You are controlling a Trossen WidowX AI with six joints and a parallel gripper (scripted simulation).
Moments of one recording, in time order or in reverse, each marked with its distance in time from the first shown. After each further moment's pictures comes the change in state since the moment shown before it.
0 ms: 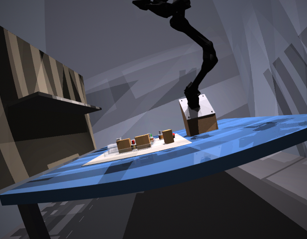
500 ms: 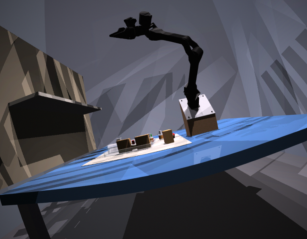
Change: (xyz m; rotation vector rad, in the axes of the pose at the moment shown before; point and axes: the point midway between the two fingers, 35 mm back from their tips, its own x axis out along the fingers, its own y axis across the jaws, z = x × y) arm 0.007 -0.166 -0.182 0.284 0.209 -0.211
